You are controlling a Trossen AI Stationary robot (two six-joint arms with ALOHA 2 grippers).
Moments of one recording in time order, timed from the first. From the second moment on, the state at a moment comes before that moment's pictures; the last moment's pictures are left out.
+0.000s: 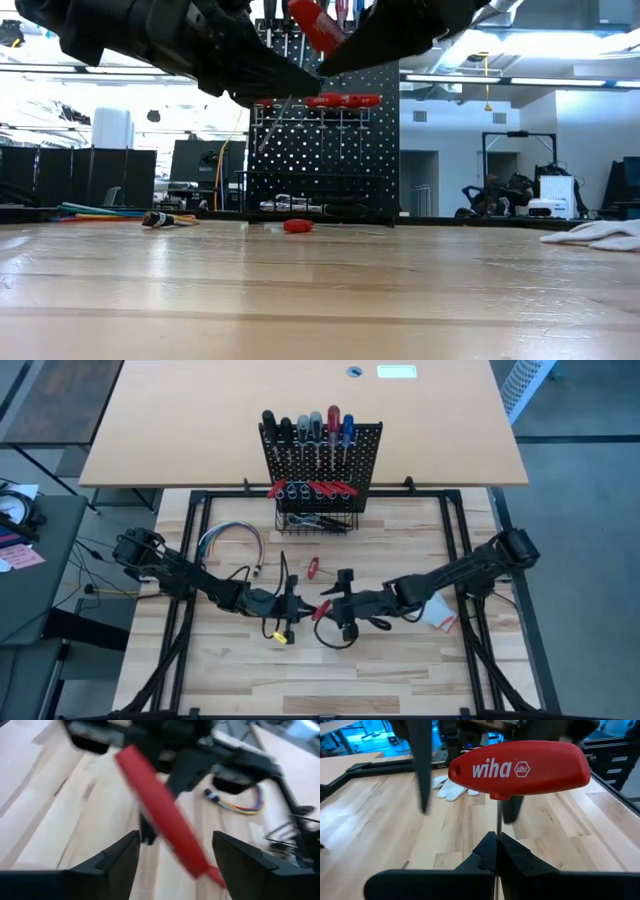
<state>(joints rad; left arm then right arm) -0.32 1.60 0.66 0.70 -0.33 0.03 0.31 1.66 1.06 0.03 0.40 -0.18</state>
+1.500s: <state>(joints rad) -0.34 1.60 0.66 0.29 -0.60 -0.16 -0.12 1.93 2.12 -0.89 0.61 -0.10</state>
